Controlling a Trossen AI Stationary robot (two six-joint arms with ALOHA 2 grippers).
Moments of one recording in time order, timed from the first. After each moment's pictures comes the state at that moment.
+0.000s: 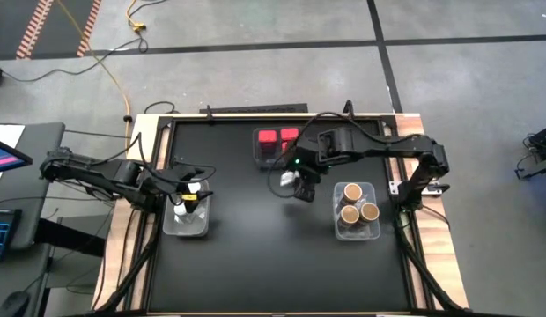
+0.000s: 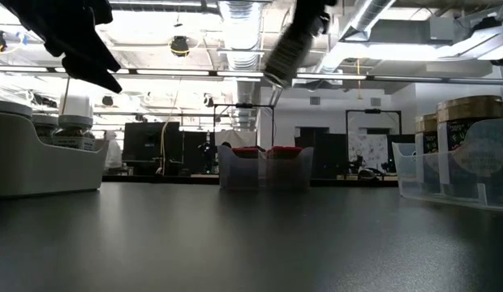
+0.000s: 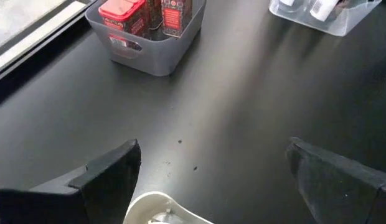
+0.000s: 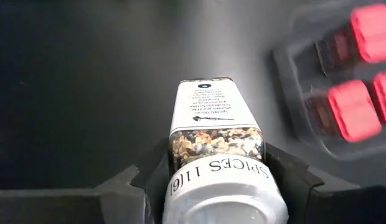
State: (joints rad) left arm -0.21 0.65 0.66 -0.68 -0.49 -0.48; right arm 0.00 1.76 1.85 -1.21 0.06 0.18
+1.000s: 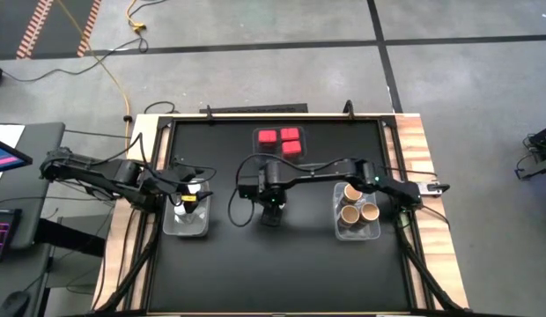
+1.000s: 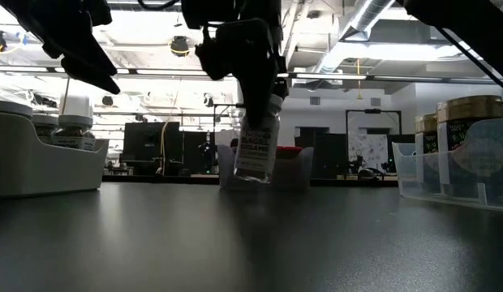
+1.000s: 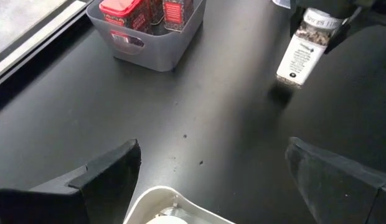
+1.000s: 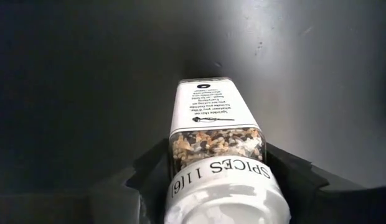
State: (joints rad) left arm -0.21 0.65 0.66 -0.71 -0.49 -0.46; right arm 0.05 2.36 2.30 -1.46 -0.06 0.29
